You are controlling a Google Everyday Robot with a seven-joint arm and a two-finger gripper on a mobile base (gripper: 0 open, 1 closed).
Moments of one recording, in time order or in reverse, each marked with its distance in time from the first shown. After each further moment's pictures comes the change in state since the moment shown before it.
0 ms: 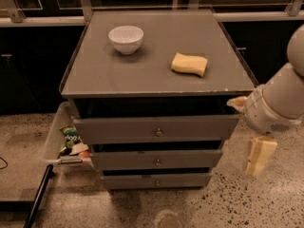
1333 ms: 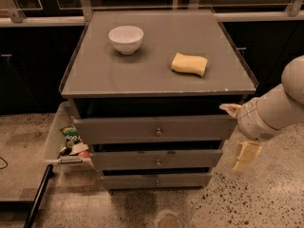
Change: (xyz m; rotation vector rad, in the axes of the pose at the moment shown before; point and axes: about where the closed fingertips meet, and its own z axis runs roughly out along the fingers) arm 0.016 -0.032 0.065 0.058 -0.137 -0.036
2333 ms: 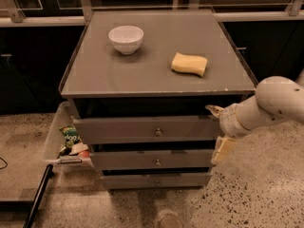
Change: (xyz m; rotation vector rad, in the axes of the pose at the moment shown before) arm 0.025 -0.060 0.096 0.062 -0.106 -0.033
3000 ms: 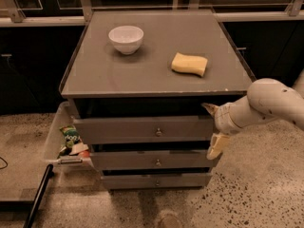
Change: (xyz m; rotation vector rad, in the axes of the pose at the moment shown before) arm 0.001 -0.023 0.027 0.030 -0.006 -0.042
